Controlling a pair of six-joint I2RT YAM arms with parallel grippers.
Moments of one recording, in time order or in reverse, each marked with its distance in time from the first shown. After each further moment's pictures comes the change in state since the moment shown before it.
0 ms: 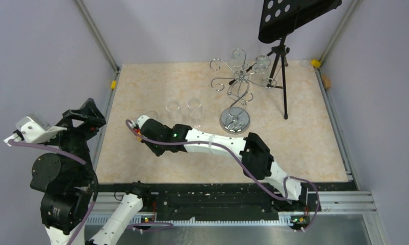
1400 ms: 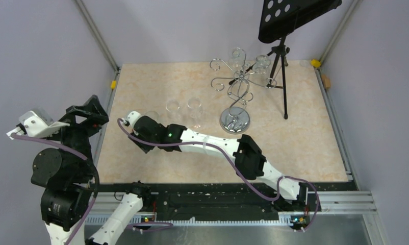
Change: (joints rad) left arm 0.000 0.028 0.016 -0.002 0.040 -0.001; right arm 0.000 0.135 0.199 0.101 0.030 -0.110
